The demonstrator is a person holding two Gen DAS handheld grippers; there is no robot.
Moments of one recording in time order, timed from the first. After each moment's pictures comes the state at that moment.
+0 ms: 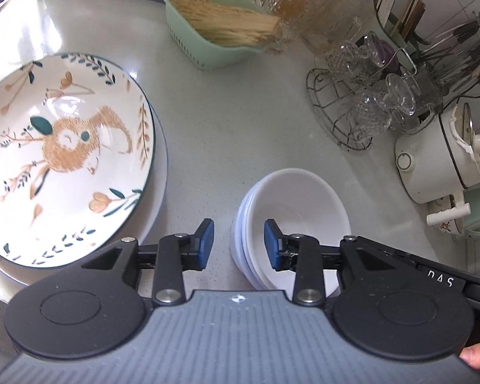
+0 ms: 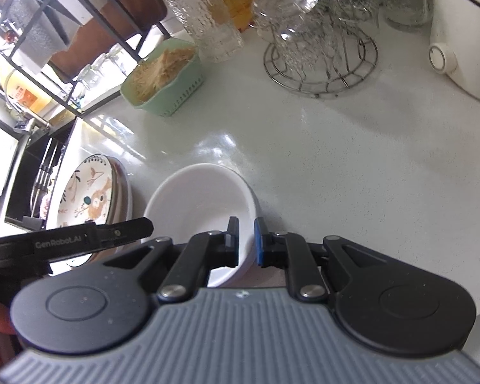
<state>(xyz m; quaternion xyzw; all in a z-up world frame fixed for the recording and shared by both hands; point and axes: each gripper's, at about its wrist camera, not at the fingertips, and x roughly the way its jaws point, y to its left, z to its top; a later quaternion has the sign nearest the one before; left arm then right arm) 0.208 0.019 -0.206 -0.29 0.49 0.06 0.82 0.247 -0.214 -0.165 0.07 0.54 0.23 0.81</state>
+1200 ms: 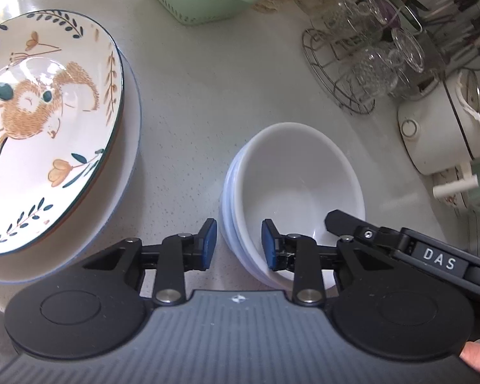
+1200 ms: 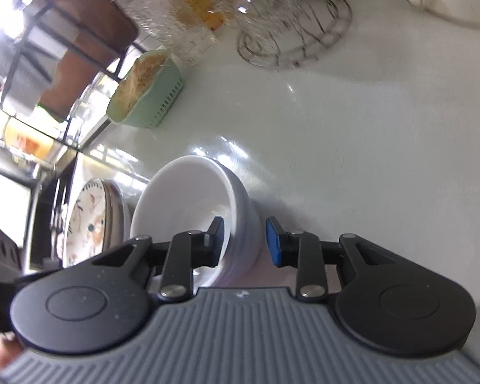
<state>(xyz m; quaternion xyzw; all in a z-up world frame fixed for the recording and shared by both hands) 0.218 0.000 -0.243 -0.29 0.52 0.02 0.80 0.237 -0.230 -0.213 0.19 0.54 0.20 0.80</state>
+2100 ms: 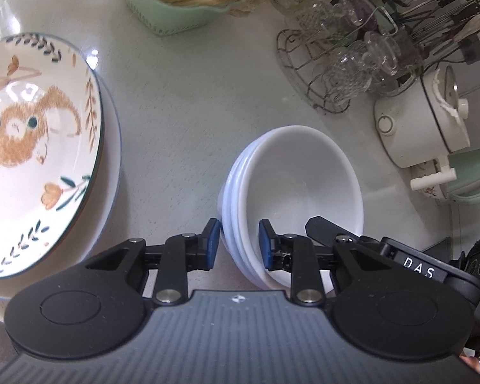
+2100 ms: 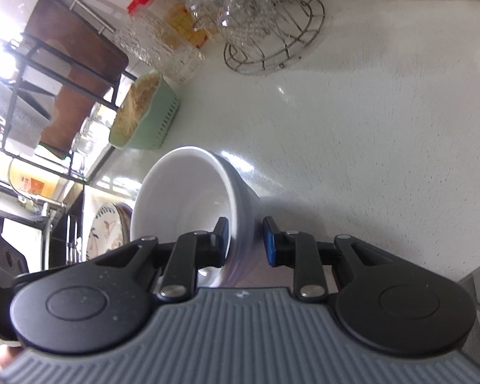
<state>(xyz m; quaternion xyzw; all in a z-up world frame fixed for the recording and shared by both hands) 0.228 0.006 -0.216 -0.29 0.53 -0.02 0.80 0.221 -0.232 -0.202 0.25 0.51 0.16 0.80</state>
